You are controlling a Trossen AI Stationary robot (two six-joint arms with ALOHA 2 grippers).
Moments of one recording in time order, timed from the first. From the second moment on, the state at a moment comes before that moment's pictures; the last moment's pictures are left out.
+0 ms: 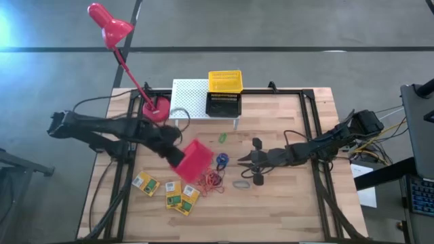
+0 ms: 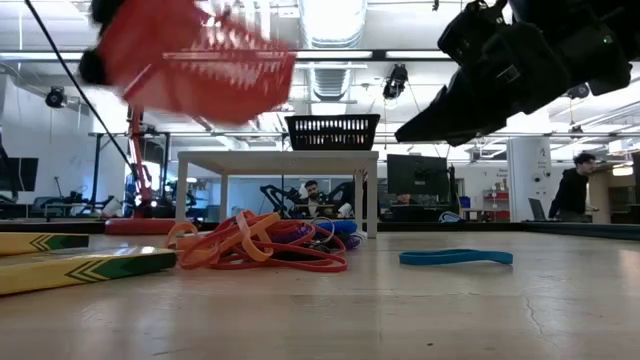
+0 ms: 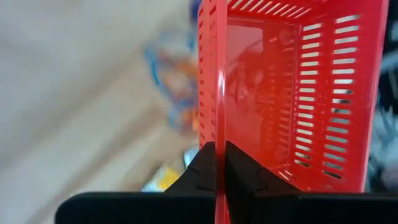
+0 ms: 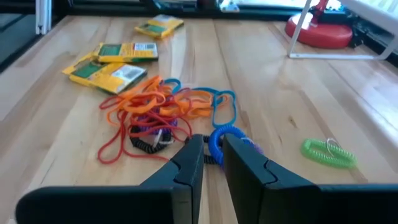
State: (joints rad) left arm -0.08 1.15 1.04 -0.89 0.07 -1.02; right arm 0.26 1.44 0.48 0.56 0.29 0.12
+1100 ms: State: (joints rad) left arm 0.69 1.44 1.30 -0.98 -0.02 -0.81; right arm 0.26 1.44 0.48 0.61 0.29 0.14
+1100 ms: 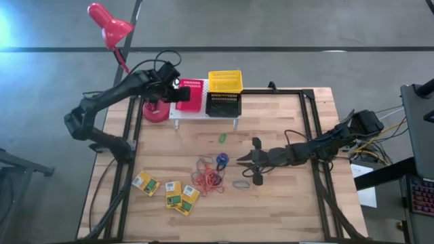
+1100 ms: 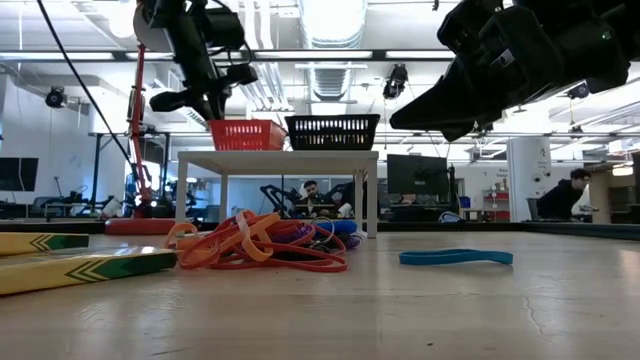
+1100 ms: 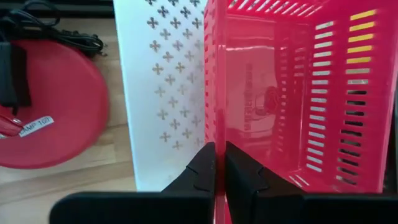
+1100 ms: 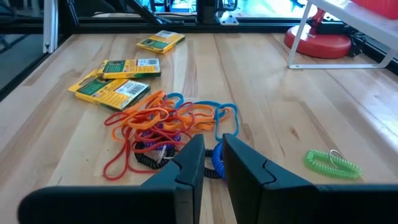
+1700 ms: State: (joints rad) left arm 0.72 1.40 1.31 -0.96 0.06 -0.66; right arm 0.26 1.44 0.48 0.61 0.29 0.16
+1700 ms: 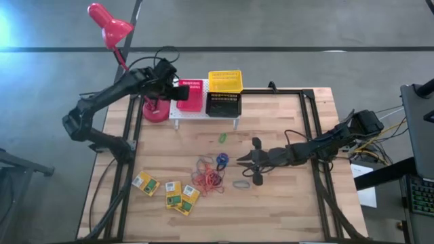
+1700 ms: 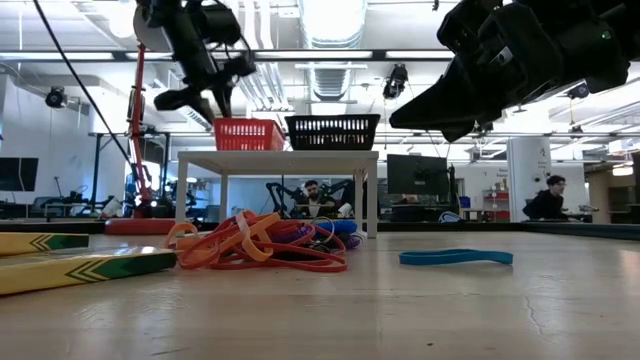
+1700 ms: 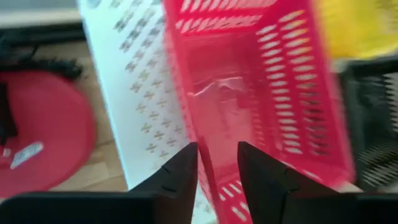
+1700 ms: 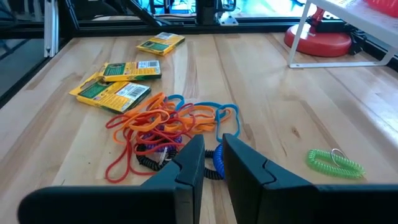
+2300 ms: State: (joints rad) left arm 0.21 1.05 1.24 -0.94 -0.27 -0.57; right arm 0.23 1.45 0.62 0.37 0.16 0.17
